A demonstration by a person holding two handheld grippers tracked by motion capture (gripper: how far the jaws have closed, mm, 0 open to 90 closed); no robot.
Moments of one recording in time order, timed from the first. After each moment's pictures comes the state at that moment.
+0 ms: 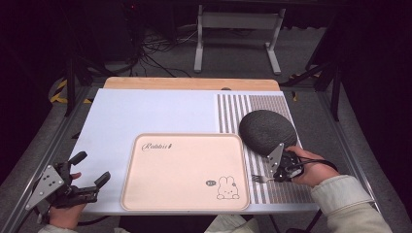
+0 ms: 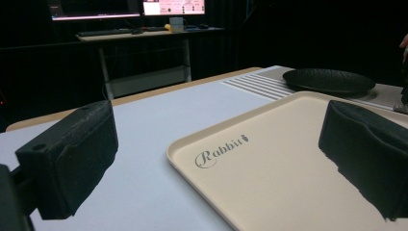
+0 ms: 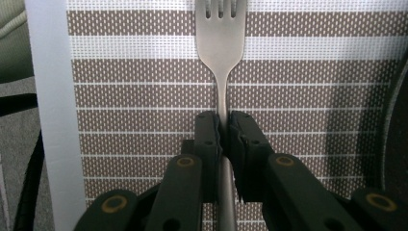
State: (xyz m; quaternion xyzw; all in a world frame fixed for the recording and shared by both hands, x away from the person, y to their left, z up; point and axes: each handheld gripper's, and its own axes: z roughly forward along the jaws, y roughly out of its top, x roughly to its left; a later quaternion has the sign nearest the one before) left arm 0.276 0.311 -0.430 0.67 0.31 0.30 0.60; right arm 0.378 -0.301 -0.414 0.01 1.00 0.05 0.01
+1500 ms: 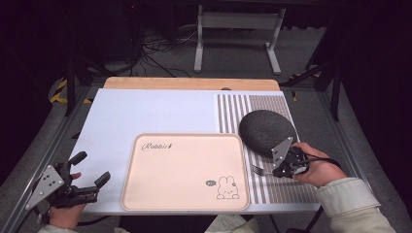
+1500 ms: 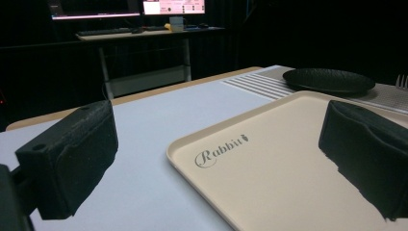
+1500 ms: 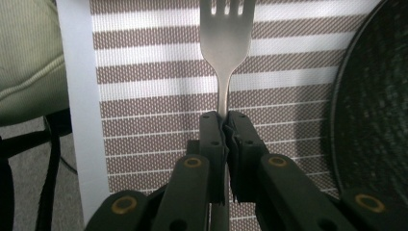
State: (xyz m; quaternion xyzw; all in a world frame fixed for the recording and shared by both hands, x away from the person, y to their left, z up) left arm 0.276 0.311 -0.430 0.67 0.31 0.30 0.60; right arm 0.370 -0.301 -0.383 0.05 0.99 0.11 0.04
